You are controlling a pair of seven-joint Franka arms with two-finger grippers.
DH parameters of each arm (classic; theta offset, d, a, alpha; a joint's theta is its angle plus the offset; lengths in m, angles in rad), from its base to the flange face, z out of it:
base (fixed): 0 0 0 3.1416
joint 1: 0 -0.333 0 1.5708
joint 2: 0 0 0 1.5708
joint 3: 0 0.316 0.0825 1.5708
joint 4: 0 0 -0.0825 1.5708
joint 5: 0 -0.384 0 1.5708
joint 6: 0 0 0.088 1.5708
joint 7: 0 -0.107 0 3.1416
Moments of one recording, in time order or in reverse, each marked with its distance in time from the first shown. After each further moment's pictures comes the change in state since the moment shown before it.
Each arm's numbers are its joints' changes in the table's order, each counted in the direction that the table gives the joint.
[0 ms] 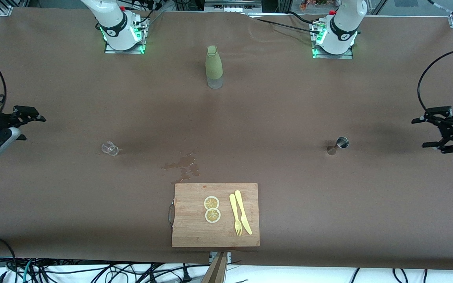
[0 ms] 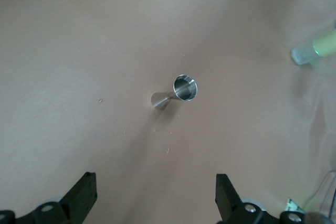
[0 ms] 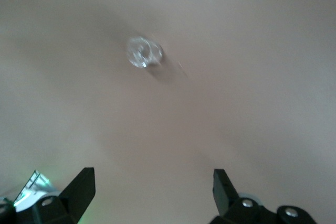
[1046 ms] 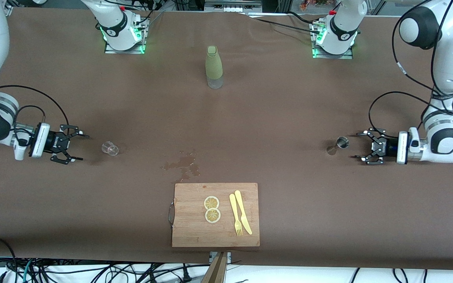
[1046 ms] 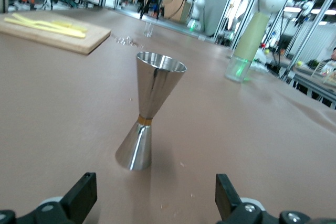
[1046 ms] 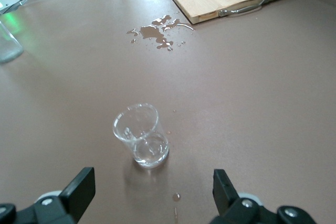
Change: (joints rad) left arm -0.052 0.529 -0.015 0.004 0.504 0.151 -0.935; right arm 0.051 0.293 -0.091 -0.246 -0.857 -0.162 1.221
